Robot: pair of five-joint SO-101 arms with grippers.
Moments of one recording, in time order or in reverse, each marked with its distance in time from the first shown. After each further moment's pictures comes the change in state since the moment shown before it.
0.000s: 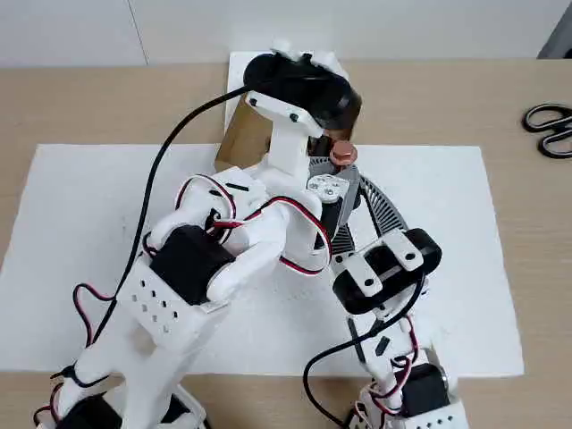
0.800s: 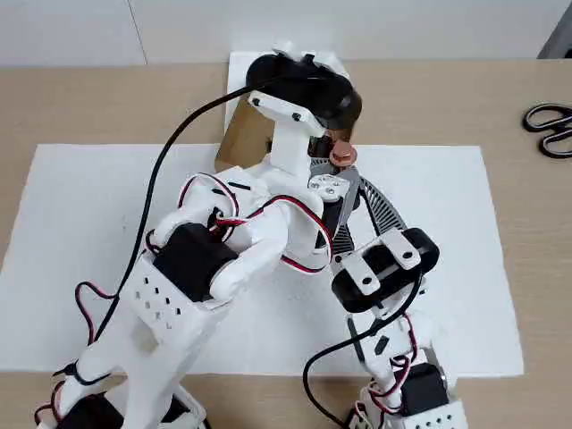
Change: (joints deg) left arm 0.0 0.4 0.2 0.0 0.0; right arm 0.0 0.0 0.9 0.0 0.4
